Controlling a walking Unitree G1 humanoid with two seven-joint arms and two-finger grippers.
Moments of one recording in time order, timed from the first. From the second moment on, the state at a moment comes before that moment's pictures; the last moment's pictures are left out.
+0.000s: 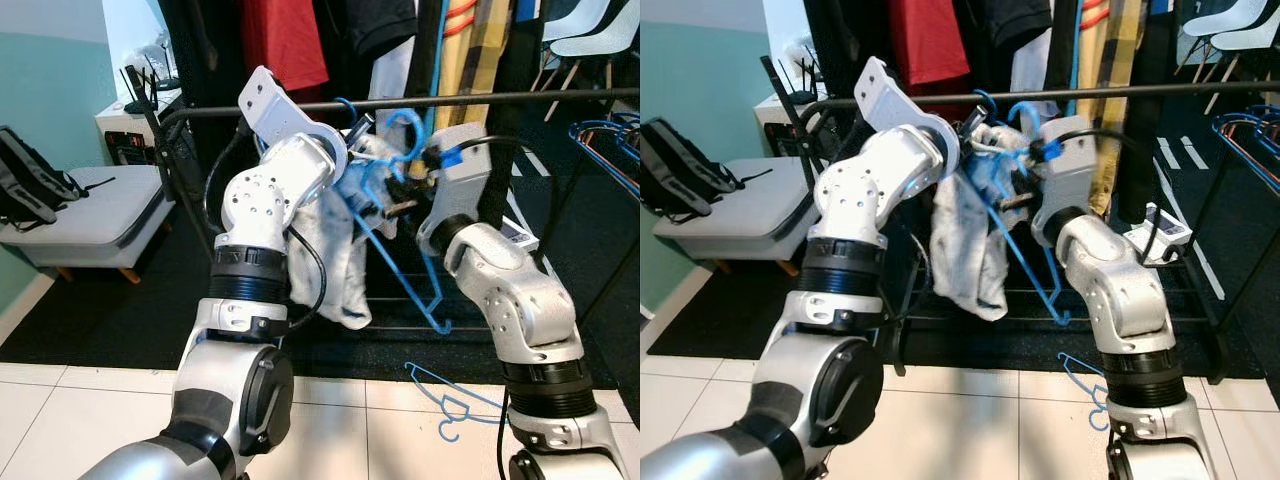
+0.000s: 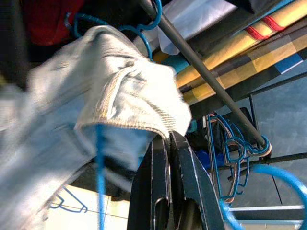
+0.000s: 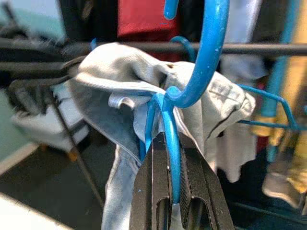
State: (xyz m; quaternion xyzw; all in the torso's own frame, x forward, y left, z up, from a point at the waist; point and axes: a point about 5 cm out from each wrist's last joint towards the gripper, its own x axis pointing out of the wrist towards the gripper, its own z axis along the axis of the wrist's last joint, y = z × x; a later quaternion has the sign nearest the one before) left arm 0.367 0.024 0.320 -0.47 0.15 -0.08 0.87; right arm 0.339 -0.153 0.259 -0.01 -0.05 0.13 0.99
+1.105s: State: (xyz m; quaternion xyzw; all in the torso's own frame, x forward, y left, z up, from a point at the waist) left arm 0.370 0.036 0.266 -0.49 0.18 -0.15 0.84; right arm 0.331 -0.129 0.262 0.05 -0.10 0.22 0.97
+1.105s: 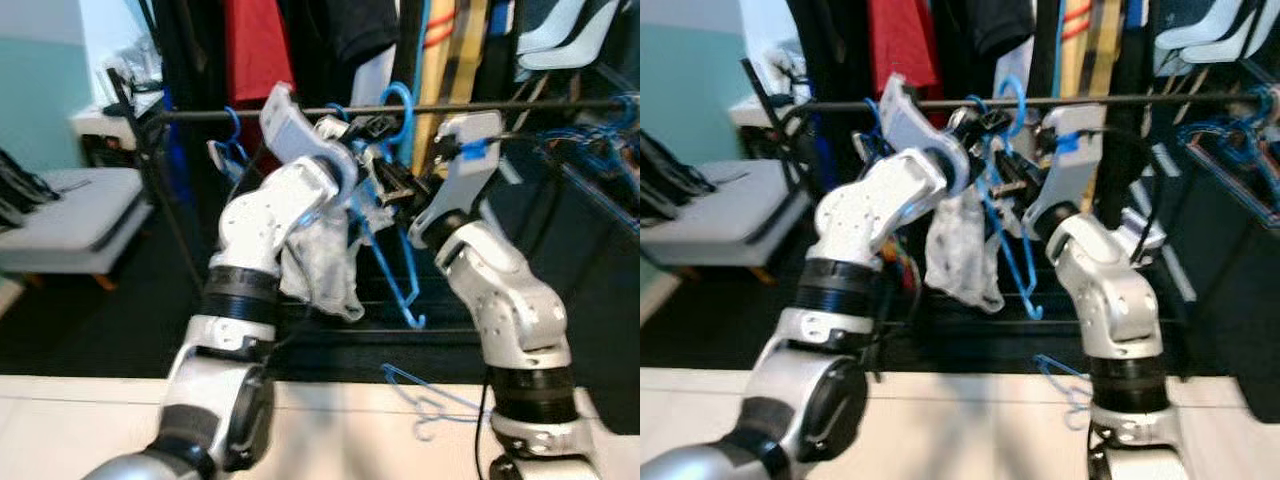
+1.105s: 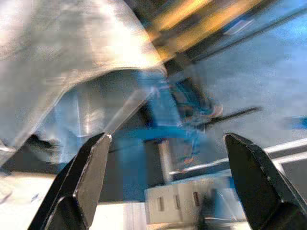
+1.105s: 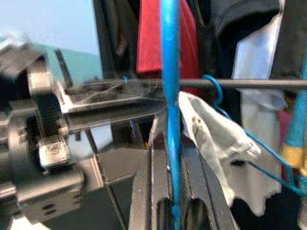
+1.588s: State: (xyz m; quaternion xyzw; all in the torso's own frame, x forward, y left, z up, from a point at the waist) left arm 0.229 0.105 -0.031 -0.47 0.56 0.19 0.66; right arm 0.328 -0.127 0.268 0.06 -0.11 0.23 0.96
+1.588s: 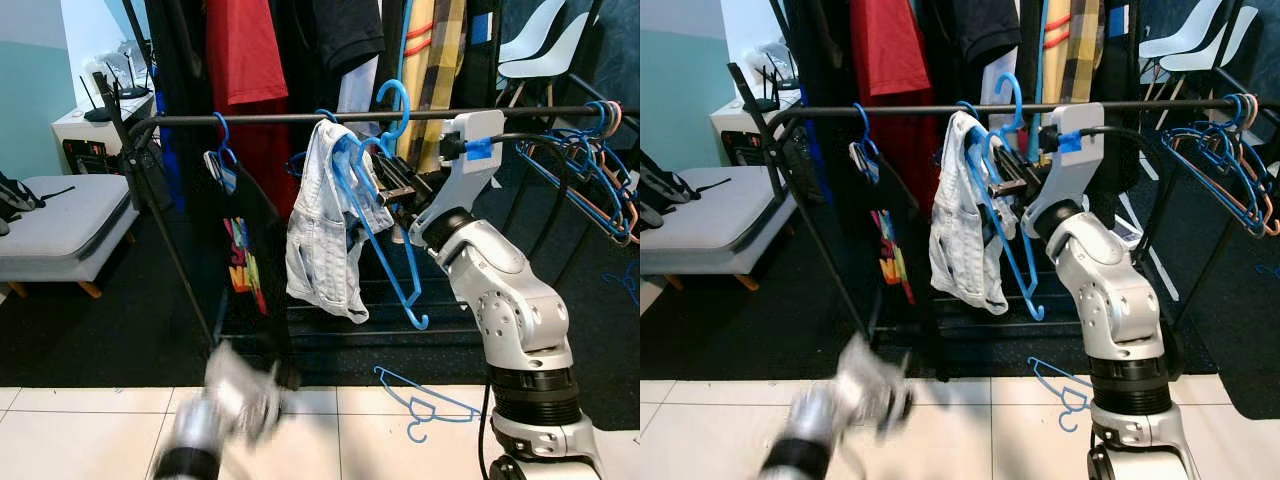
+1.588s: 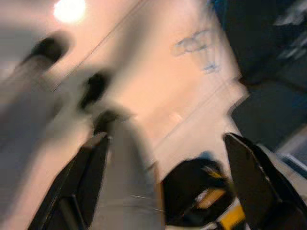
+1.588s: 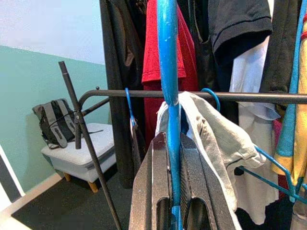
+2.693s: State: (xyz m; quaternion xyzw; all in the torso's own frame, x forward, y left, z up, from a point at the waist) left arm 0.154 0.131 -0.083 -0.48 0.56 0.29 0.61; right arm 0.328 -0.127 0.268 0.06 -0.11 0.23 0.96
